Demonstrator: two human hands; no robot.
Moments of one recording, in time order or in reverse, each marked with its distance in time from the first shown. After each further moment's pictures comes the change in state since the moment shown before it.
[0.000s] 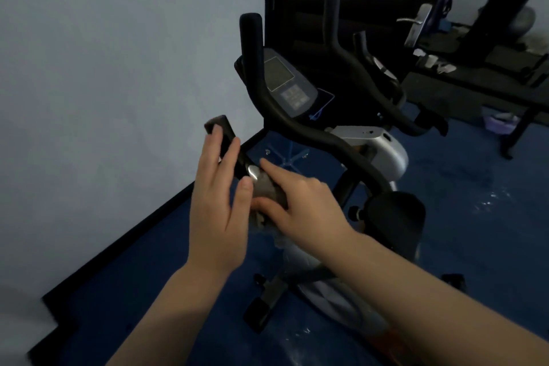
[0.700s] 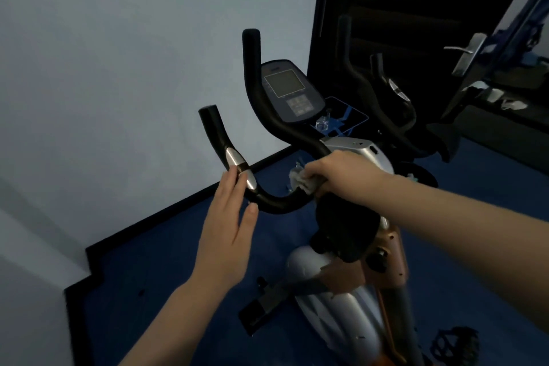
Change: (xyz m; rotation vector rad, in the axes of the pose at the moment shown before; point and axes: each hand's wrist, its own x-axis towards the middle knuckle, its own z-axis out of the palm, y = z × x) left_hand -0.071 0.065 0.054 0.121 -0.032 -0.327; right_hand 0.017 0.106 -0.096 -0.341 -0.500 -0.196
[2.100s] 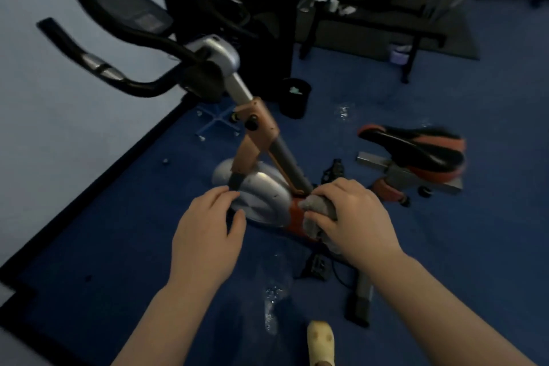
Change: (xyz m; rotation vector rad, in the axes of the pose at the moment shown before) left_hand -0.268 0.092 0.004 0.320 -0.390 0.218; right_hand -0.416 -0.176 0.121 0.118 0.412 0.756
